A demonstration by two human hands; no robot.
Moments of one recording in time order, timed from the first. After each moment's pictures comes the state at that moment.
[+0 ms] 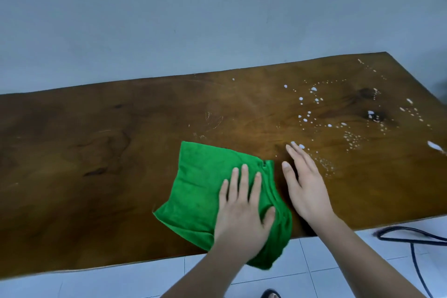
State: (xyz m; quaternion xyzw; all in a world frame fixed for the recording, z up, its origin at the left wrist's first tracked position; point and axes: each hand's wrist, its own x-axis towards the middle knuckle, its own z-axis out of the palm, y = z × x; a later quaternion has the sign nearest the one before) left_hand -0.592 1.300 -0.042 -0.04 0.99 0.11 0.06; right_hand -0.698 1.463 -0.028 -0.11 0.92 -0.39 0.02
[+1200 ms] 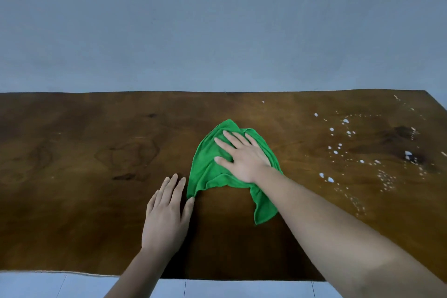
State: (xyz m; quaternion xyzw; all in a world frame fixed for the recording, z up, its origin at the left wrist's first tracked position) left_hand -0.548 1.097 -0.047 -0.25 0.96 0.14 -0.05; right_hand -0.804 1.246 -0.030 -0.43 0.89 -0.05 0.10
